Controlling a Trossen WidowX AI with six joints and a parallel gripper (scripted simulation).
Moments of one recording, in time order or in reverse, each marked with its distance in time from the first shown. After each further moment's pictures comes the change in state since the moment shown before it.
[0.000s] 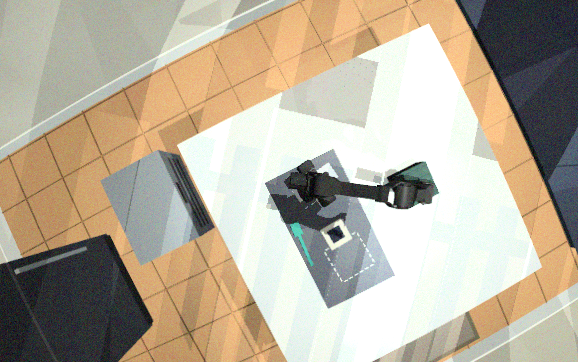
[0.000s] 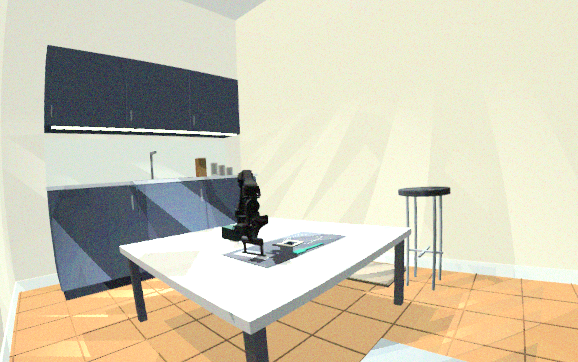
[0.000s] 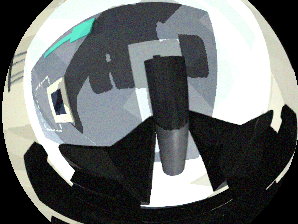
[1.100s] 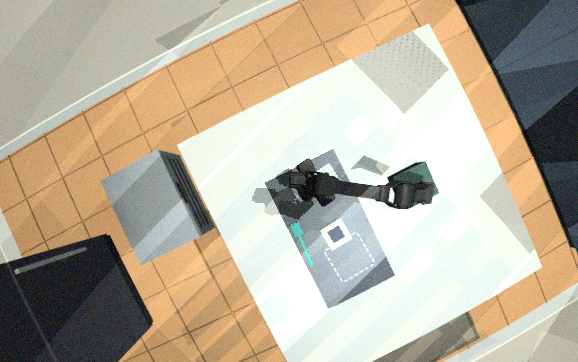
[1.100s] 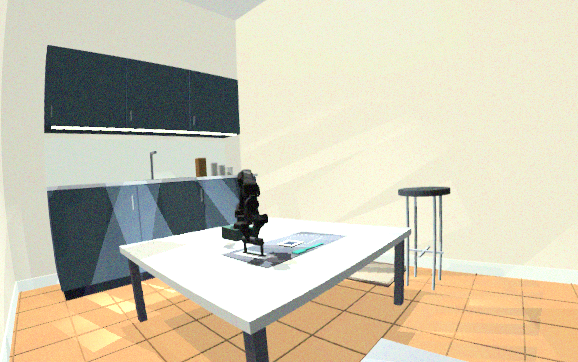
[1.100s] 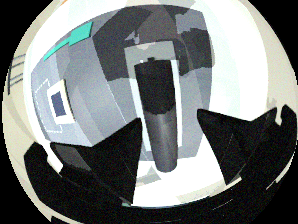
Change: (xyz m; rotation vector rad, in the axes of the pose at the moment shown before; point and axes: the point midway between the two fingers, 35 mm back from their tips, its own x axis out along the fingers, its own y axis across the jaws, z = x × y) arm -0.008 -0.005 0.001 0.015 -0.005 -0.017
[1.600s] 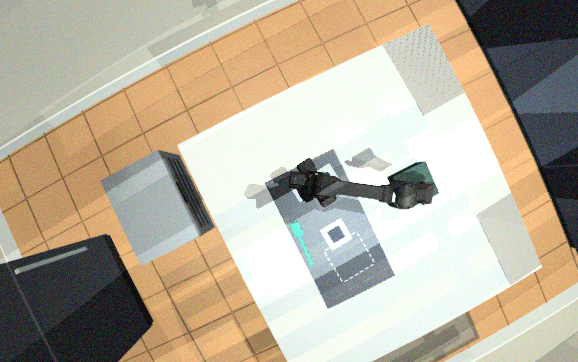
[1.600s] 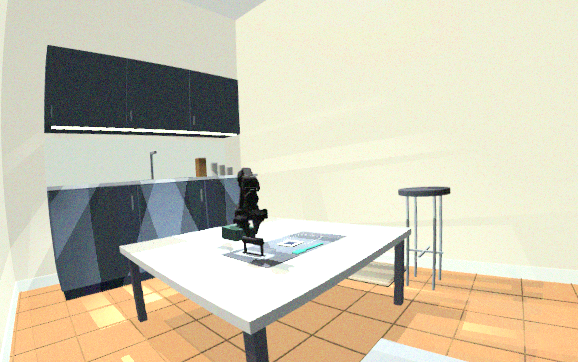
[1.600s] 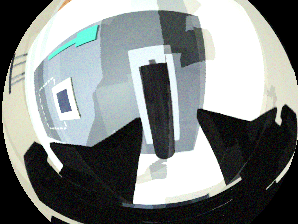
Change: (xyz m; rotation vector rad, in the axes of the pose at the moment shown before) arm -0.024 0.000 0.000 -0.001 -0.001 -0.001
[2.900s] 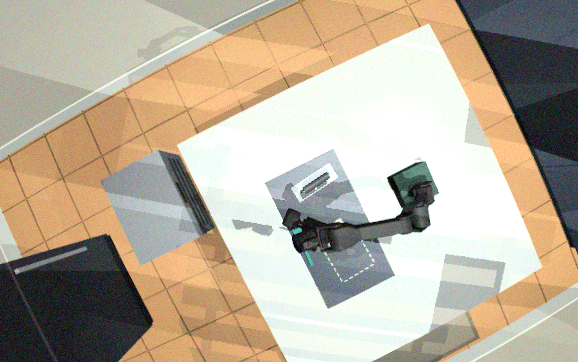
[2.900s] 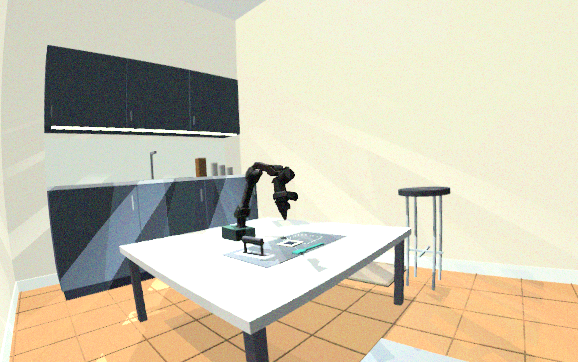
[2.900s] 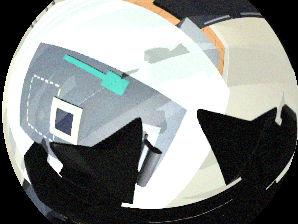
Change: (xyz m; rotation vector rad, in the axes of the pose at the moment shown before) arm -0.077 0.088 0.129 -0.542 -0.261 -0.387
